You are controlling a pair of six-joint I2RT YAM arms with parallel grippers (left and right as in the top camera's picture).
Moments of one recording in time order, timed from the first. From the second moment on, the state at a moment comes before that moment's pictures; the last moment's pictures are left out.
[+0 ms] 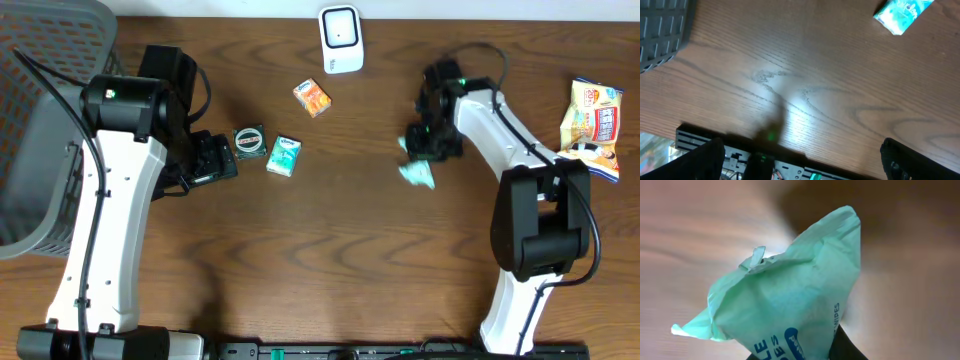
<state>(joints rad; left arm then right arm) -0.11 1.56 1.71 -1.65 -0.04 -0.43 0.19 2.08 1.61 -1.00 -0.12 0.20</state>
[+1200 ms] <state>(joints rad) -0.11 1.56 1.71 -1.65 -0.04 -0.43 0.35 2.52 2.25 -0.26 0.06 0.16</state>
